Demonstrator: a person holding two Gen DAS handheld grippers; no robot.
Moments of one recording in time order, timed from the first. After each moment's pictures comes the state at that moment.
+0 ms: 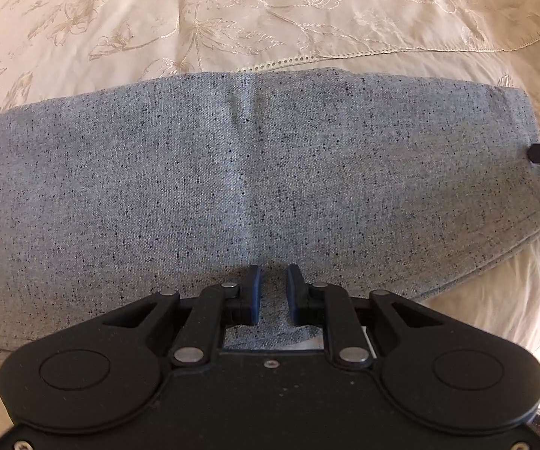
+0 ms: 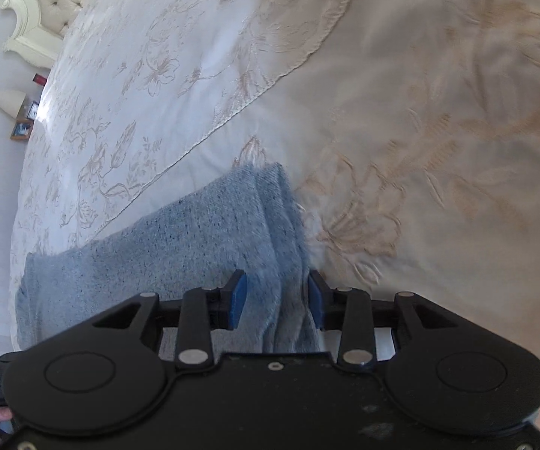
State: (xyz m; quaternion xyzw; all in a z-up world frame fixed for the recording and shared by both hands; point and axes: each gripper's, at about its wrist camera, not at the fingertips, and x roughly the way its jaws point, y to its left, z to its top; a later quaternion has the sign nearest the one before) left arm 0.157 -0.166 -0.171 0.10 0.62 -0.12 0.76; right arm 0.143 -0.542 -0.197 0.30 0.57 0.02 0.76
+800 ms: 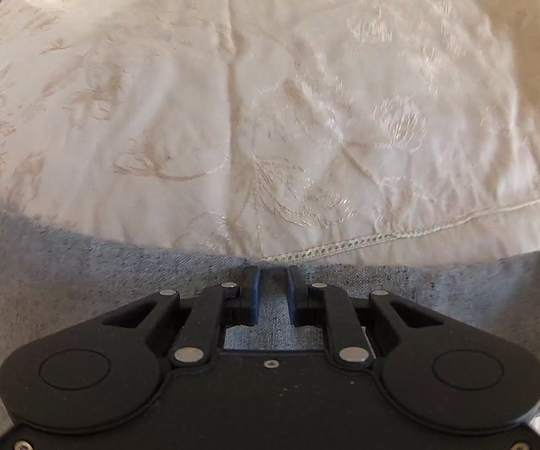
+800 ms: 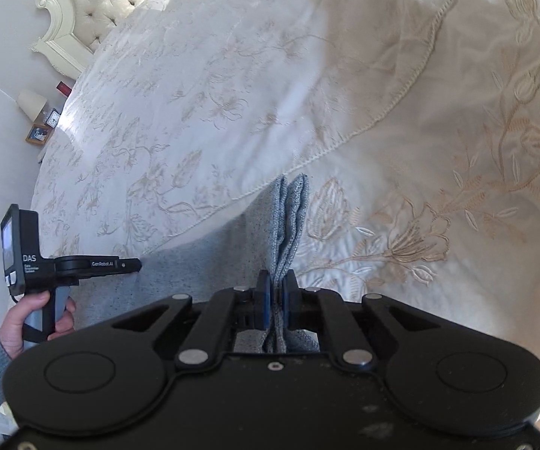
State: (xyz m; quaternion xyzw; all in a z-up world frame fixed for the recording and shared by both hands) left arm 0.249 -0.151 -0.157 0.02 0.57 -0.10 0.82; right arm 0.121 -0.497 -0.112 0.26 0.51 0.02 0.82
